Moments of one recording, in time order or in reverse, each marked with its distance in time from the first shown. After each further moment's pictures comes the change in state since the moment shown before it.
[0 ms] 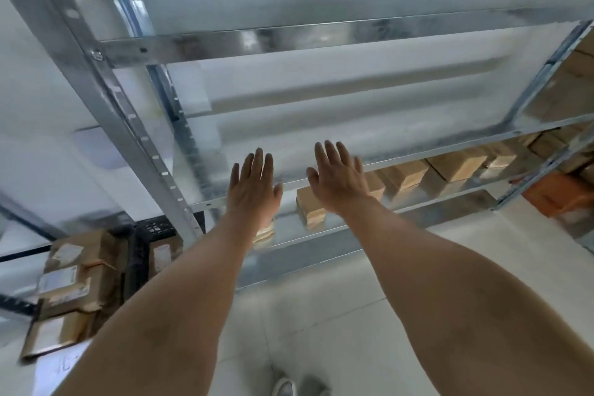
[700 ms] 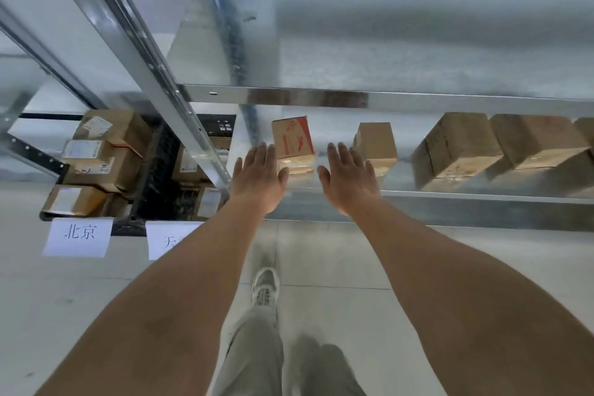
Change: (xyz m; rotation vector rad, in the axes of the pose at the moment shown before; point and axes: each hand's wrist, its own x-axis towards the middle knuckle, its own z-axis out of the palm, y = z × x) left_hand 0.013 -0.052 0.282 -0.110 -0.261 -0.387; right_hand 0.075 0.027 0.310 -0.001 -0.389 -0.221
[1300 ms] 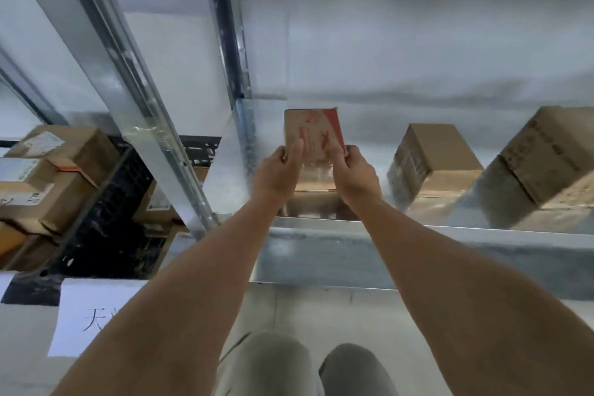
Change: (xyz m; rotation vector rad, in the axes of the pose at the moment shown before) left_hand 0.194 -0.028 0.183 -0.855 0.262 -0.103; right_hand 0.205 0.016 0.177 0.770 0.357 0.119
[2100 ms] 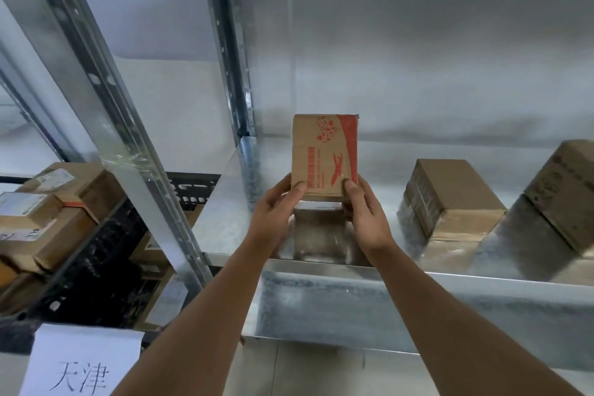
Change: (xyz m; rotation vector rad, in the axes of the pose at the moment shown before) left_hand -0.002 -0.016 0.012 -0.618 -0.063 0.173; right_hand 0.026 0.043 0.011 0.608 -0.111 -0.241
